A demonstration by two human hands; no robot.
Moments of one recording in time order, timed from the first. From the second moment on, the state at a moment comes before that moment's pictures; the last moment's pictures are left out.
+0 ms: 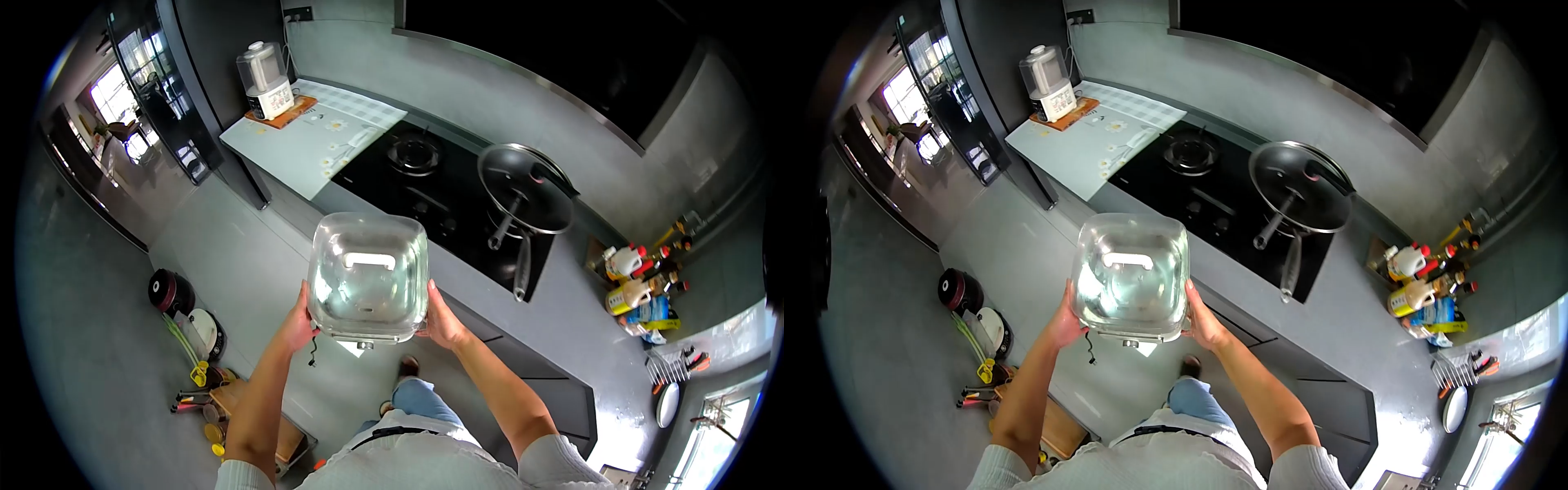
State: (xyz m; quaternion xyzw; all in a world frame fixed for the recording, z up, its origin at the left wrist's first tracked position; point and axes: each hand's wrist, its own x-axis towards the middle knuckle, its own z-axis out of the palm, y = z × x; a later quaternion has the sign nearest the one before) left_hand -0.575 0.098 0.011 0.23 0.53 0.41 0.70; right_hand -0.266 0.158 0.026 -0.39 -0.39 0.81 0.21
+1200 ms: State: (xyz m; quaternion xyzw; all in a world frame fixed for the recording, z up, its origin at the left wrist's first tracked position) left_hand -0.812 0.554 -0.005 0.38 0.36 0.14 0.84; right_hand -0.530 0.400 -0.008 -0.51 -0.22 0.69 0.47
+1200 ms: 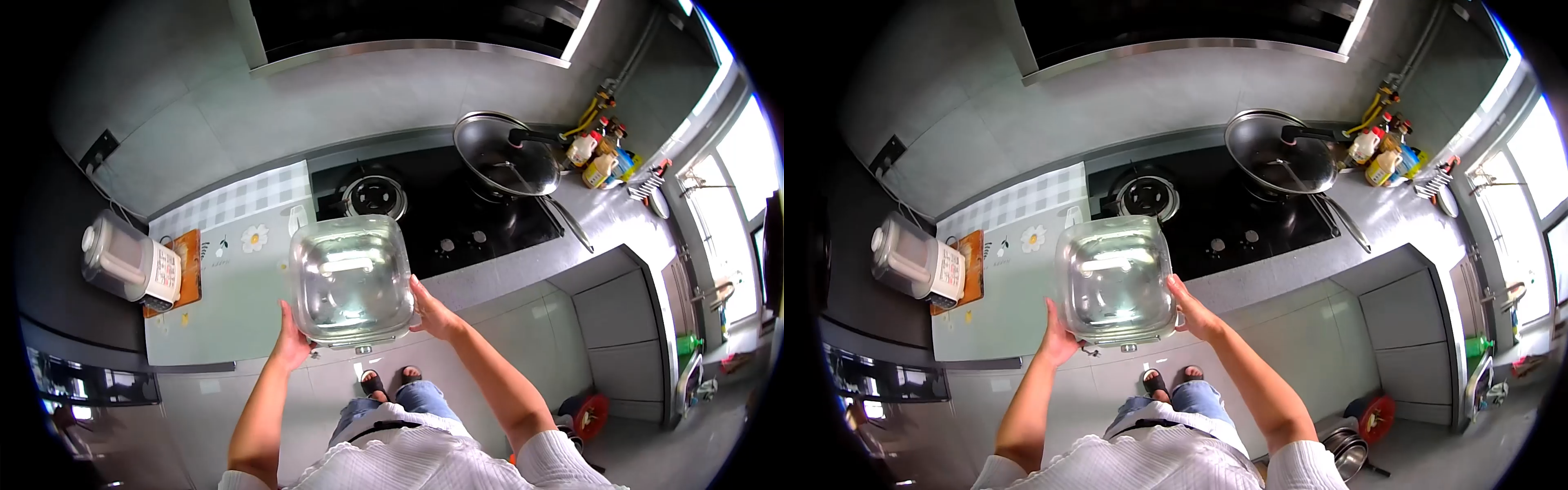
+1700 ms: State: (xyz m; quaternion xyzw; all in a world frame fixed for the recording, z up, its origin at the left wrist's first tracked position) left_hand -0.777 0.519 -0.001 0.43 0.37 0.10 0.82; right_hand -0.515 0.343 0.002 -0.57 -0.16 0.62 0.51
